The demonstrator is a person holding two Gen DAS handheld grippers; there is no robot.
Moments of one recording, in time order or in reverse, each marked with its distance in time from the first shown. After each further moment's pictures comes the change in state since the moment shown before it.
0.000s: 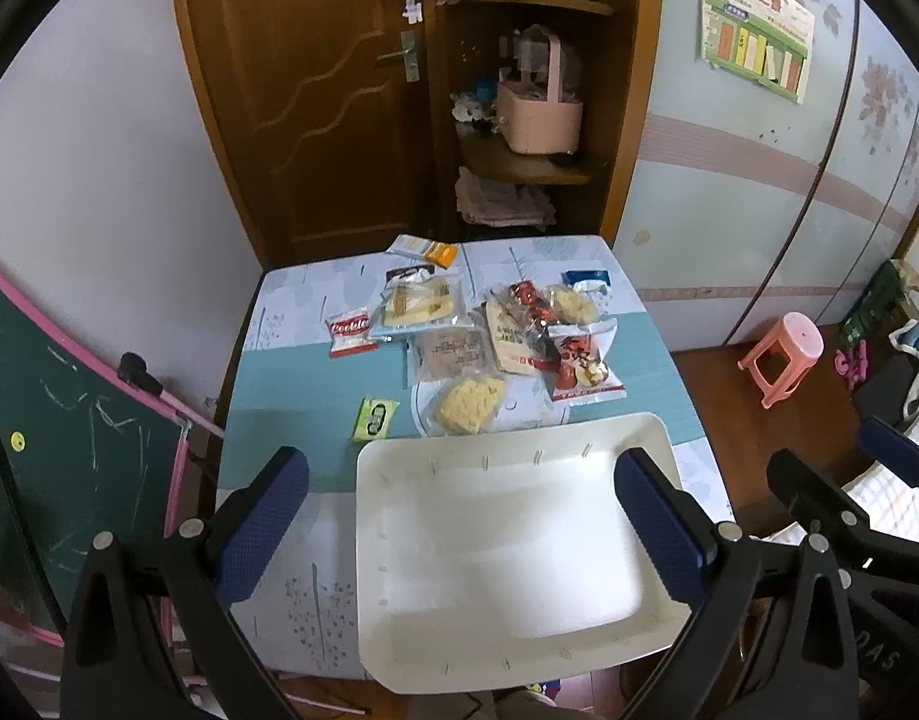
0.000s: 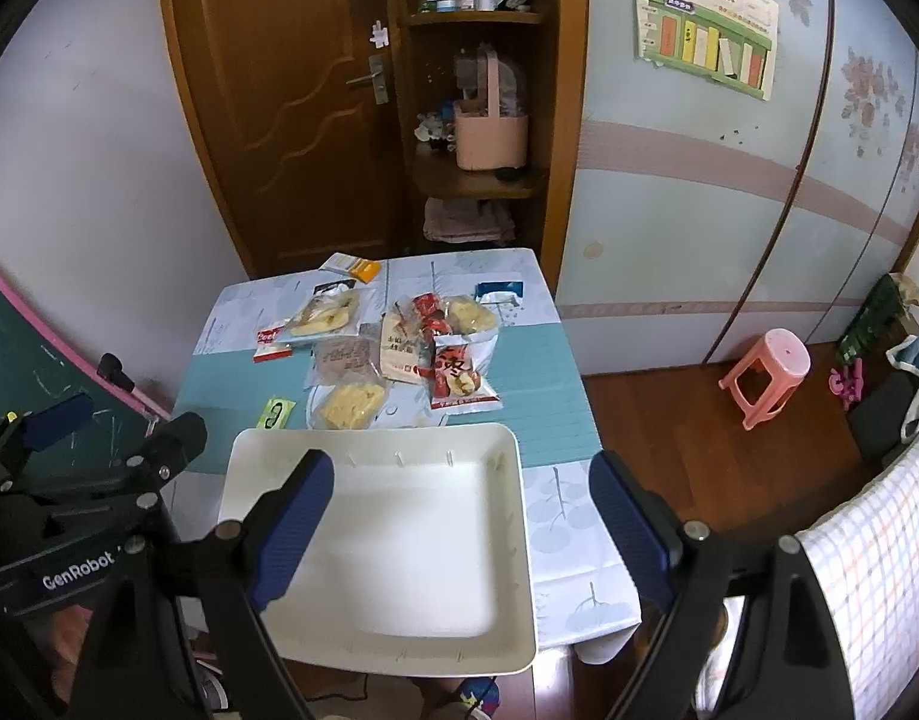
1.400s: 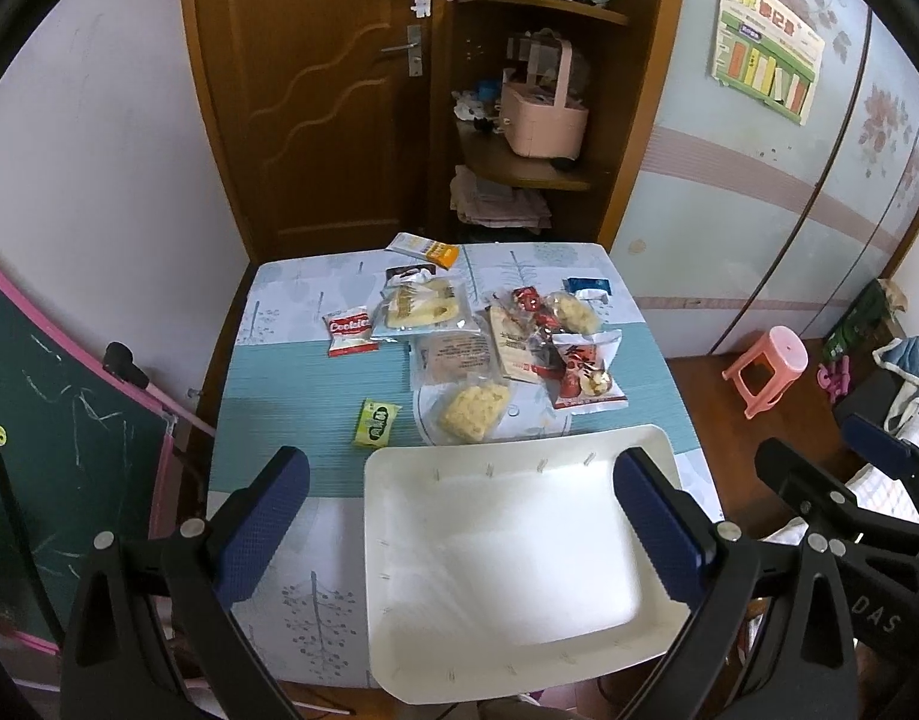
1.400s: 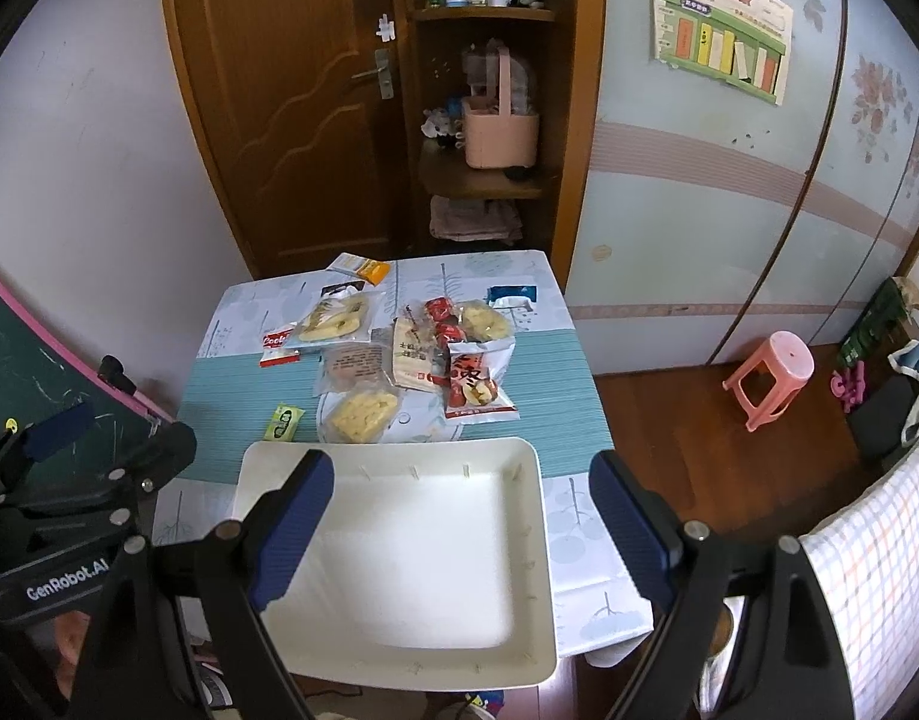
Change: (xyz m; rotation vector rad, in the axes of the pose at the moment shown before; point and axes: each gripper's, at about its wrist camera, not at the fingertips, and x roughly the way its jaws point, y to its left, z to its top) left arm 0.002 0.032 0.008 -0.046 0.018 -0.043; right arm 0.013 0.024 0.014 -0.009 0.017 0.000
